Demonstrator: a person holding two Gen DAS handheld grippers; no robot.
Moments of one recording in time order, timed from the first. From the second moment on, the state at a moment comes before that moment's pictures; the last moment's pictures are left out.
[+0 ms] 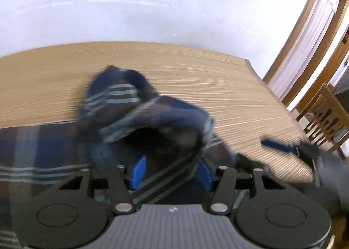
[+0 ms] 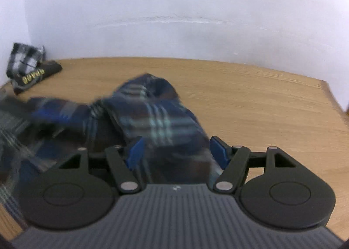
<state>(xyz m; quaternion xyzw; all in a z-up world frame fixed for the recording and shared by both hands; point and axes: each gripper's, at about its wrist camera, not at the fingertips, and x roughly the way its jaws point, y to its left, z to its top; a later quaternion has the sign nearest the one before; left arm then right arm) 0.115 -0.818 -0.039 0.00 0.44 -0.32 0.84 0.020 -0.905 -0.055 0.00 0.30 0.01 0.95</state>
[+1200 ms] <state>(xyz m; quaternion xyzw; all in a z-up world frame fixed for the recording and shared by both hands) 0.006 -0.637 0.101 0.01 0.35 -0.35 0.87 0.017 -0.870 -0.118 0.21 0.35 0.12 0.91</state>
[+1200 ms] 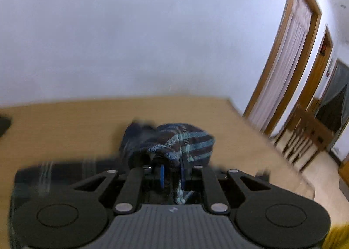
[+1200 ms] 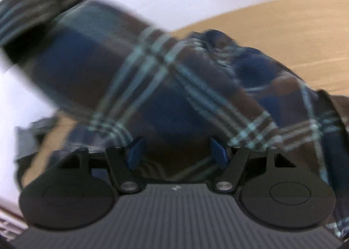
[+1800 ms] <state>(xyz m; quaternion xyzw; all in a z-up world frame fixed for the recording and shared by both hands) 0.010 -0.483 -0.053 -0.09 0.53 -0.33 0.78 -0.043 -0.815 -0.072 0.23 0.40 0.17 0.87</state>
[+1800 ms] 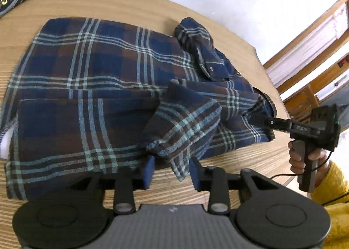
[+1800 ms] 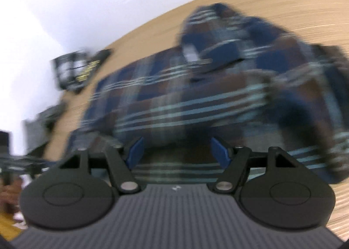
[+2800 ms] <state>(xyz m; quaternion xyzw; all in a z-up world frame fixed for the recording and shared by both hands) 0.050 -0.477 -0.038 0.08 0.47 -0.35 0.81 -0.026 -0.685 -0.052 0.24 0.44 0.22 0.84</state>
